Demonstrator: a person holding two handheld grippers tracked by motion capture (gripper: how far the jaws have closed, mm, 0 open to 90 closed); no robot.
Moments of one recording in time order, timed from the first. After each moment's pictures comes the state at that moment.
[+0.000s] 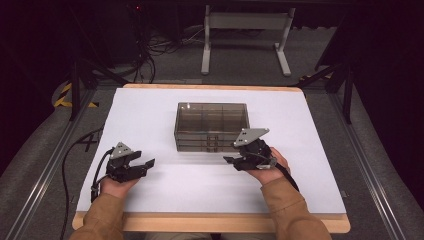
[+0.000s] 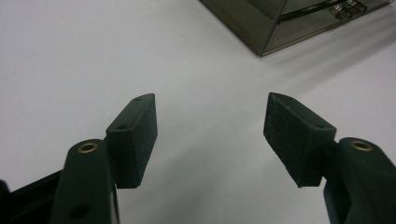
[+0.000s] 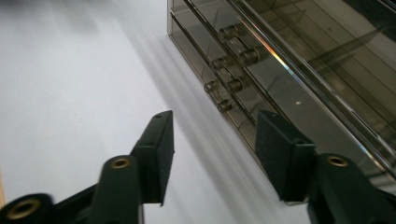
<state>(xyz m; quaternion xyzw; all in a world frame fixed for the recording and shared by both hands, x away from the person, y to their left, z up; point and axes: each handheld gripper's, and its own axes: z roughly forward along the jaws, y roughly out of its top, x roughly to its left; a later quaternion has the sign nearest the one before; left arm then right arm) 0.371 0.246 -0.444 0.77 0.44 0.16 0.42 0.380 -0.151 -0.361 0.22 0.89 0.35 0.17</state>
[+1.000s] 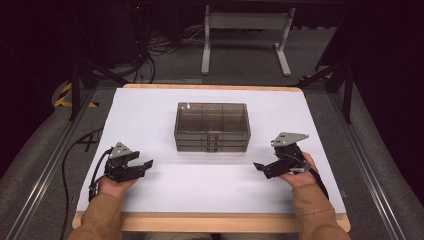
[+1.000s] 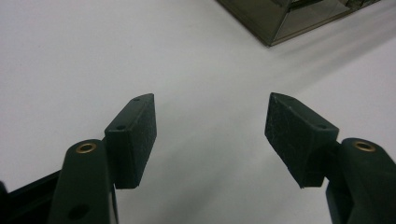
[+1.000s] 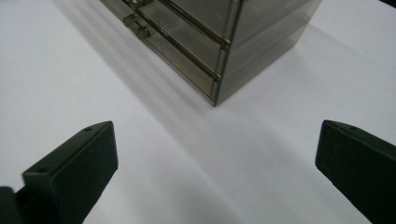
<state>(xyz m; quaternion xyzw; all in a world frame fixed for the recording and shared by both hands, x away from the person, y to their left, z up) 0.373 0.251 -0.447 0.78 0.44 0.16 0.41 0.380 -0.244 -0.387 0.32 0.86 0.36 0.18</state>
